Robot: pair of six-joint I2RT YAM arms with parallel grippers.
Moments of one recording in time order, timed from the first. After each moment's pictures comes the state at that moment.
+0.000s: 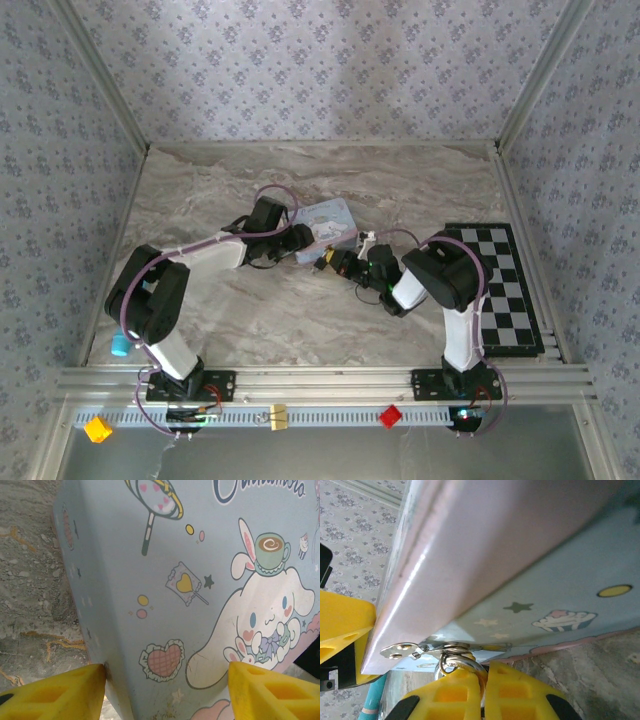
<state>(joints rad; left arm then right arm) -0.57 1.66 0.95 -0.15 0.22 -0.88 0.62 1.98 0.49 1.17 -0.25 1.02</state>
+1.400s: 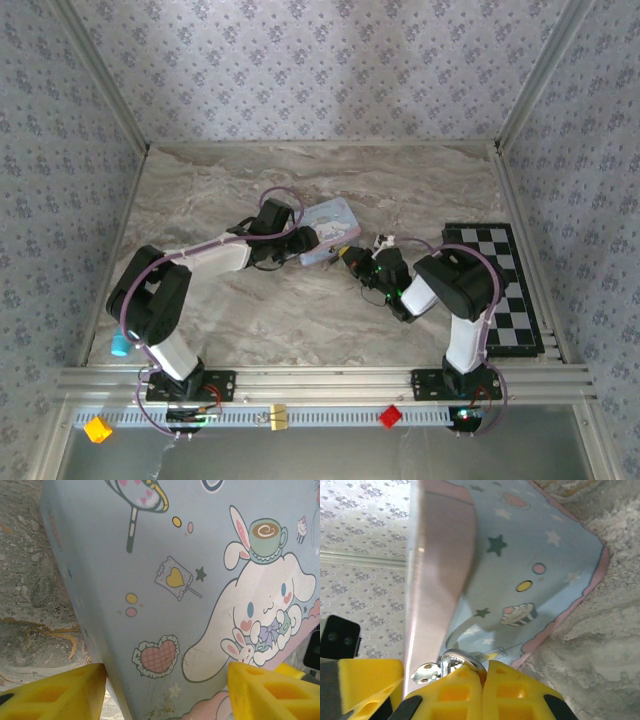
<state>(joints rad) -0.61 1.66 0.96 -0.17 0.19 -0.91 0.60 1.86 0.39 1.19 -0.10 1.30</state>
